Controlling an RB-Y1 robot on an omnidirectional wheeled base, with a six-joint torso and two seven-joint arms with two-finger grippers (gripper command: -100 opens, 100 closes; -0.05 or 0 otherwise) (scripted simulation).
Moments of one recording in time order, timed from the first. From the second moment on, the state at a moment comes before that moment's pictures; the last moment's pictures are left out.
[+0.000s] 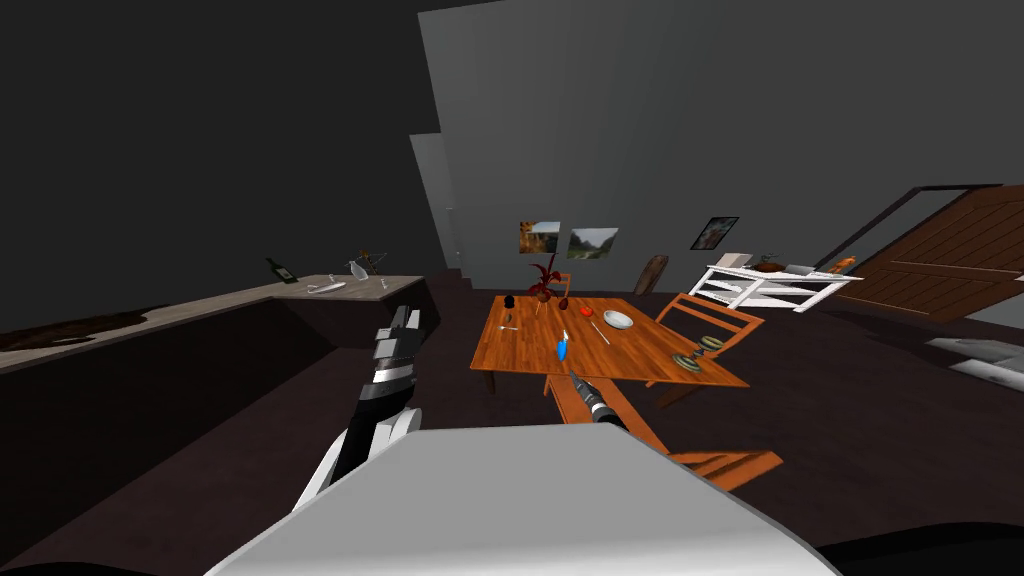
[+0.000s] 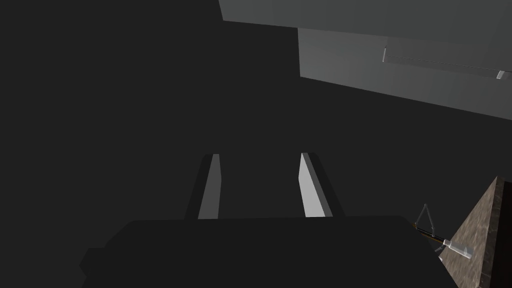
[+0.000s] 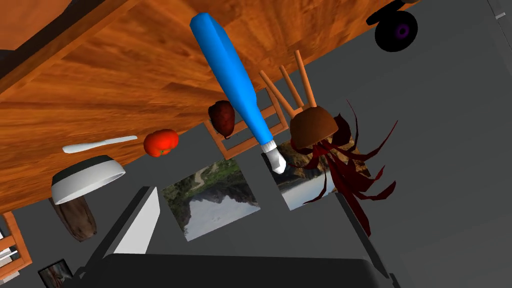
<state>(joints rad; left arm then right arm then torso) 0.53 0.03 0.06 -2.28 -0.03 -0.47 0.13 0.38 -0.18 -0.06 -1.33 0.55 -0.22 0.29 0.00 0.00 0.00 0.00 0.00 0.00</state>
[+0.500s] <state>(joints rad) 0.53 0.04 0.06 -2.28 -0.03 -0.47 0.13 0.30 -0.19 -0.07 -1.19 0.65 -0.19 0.33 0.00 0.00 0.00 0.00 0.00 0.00</state>
